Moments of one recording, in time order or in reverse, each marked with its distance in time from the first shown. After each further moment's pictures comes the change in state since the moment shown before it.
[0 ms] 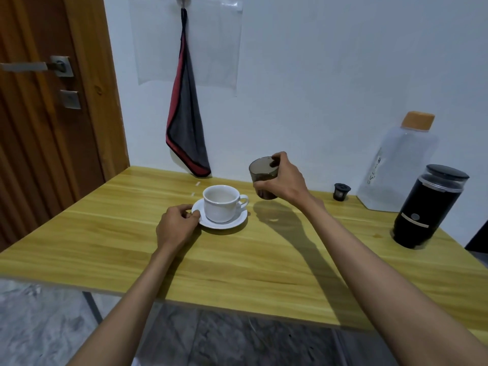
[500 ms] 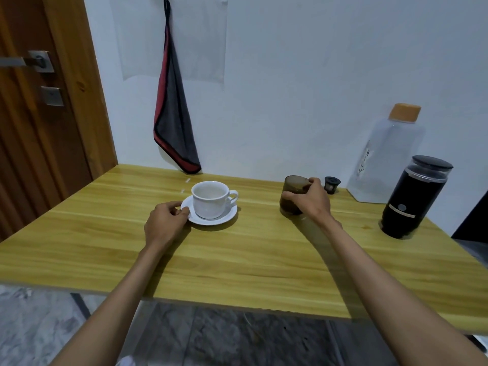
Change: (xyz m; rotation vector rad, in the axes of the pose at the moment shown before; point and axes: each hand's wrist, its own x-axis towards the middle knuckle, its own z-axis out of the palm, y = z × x) left_hand 0.002 0.000 0.002 0.034 0.005 0.001; right_hand -0.030 0.088 -0.020 0.068 0.165 0.351
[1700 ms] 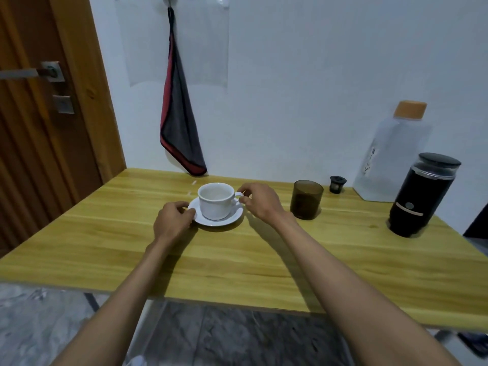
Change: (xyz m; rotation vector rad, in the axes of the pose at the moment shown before) left_hand 0.005 0.008 -0.009 0.033 -0.088 -0.046; right_hand -0.034 -0.071 0.076 -0.266 -0.287 -0.450
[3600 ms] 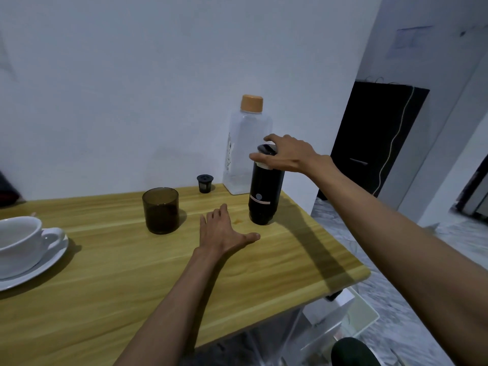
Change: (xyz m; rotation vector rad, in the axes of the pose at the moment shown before) left_hand -0.128 0.224 0.304 0.283 -0.533 0.561; right_hand -0.070 0.232 -0.296 -0.505 0.120 0.450
